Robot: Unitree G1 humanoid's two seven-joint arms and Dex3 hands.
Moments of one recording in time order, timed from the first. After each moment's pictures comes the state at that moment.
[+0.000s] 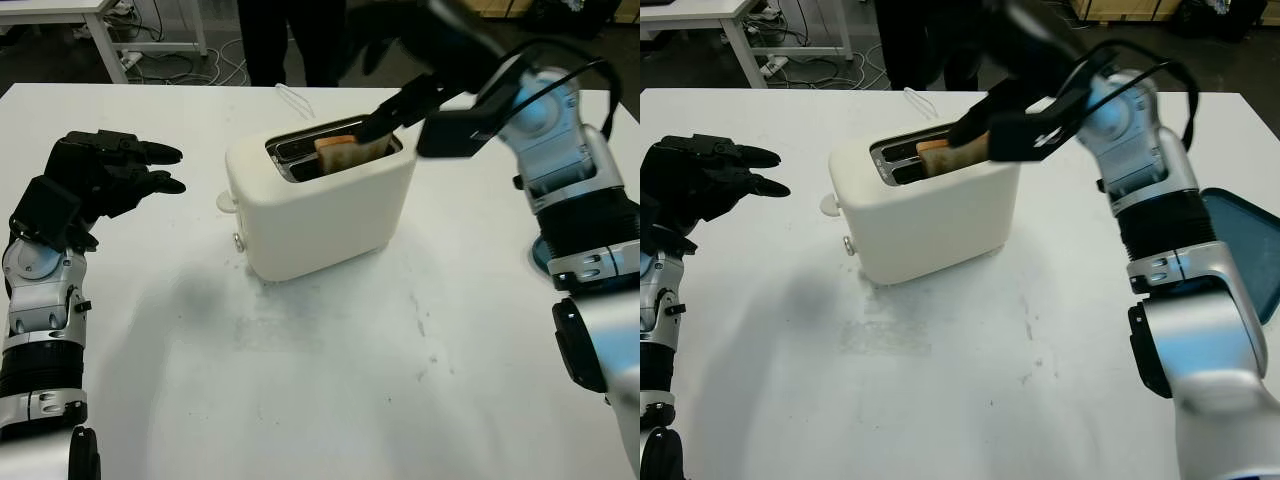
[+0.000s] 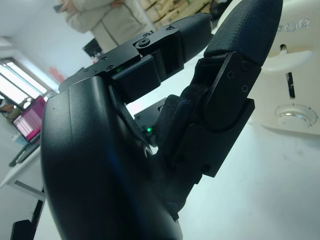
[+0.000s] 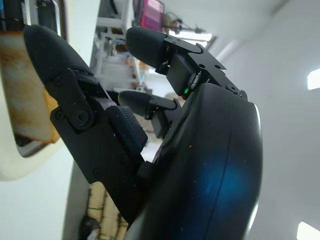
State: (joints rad) left arm -0.44 0.44 0.27 0.36 -0.21 -0.28 -0.38; right arm -1.04 -0.47 0.26 0.49 -0.47 -0.47 0.33
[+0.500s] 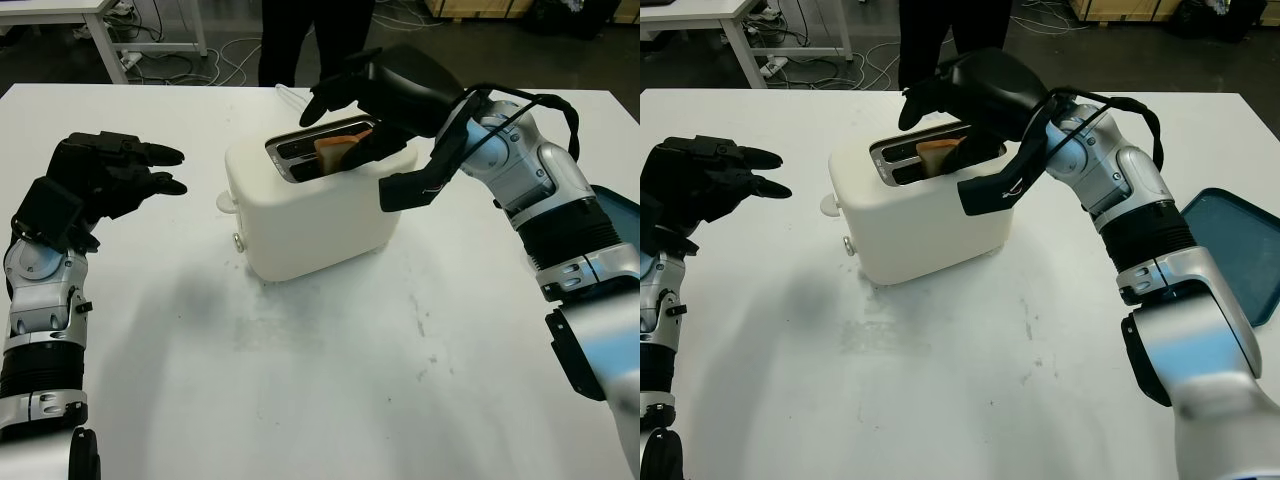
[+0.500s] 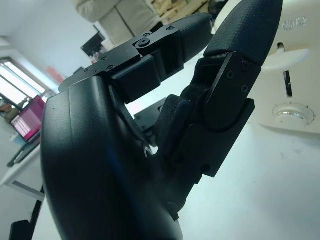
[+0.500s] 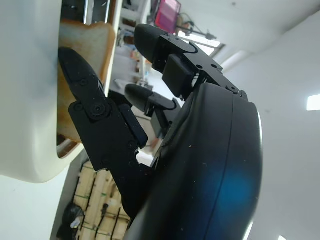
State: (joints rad) left arm -0.44 0.44 0.26 0.36 -0.21 -0.28 -0.38; right arm -1.04 -0.48 0.35 0.63 -0.64 -0.56 0.16
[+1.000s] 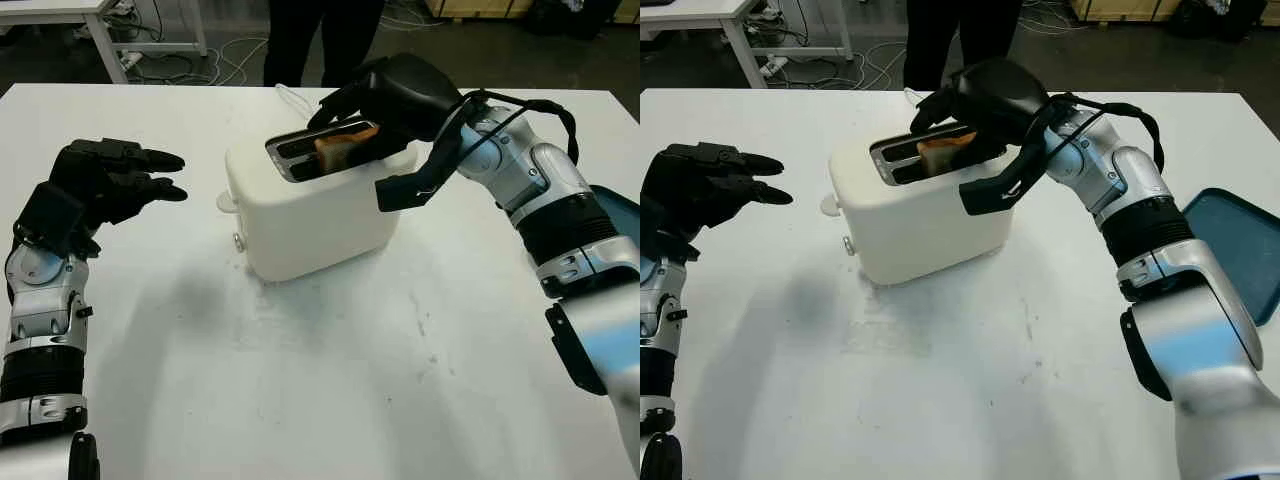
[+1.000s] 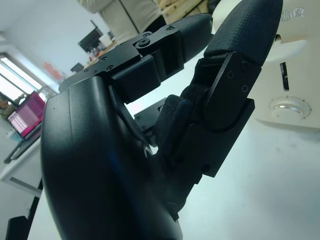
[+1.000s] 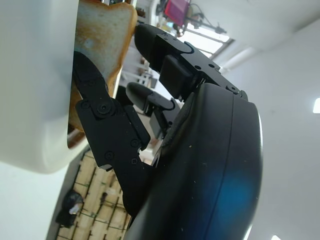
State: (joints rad) left arm -0.42 0.44 0.26 0.36 -0.21 -0.27 -0.38; right arm -1.08 -0.49 0.39 0.72 -0.70 -0.56 0.13
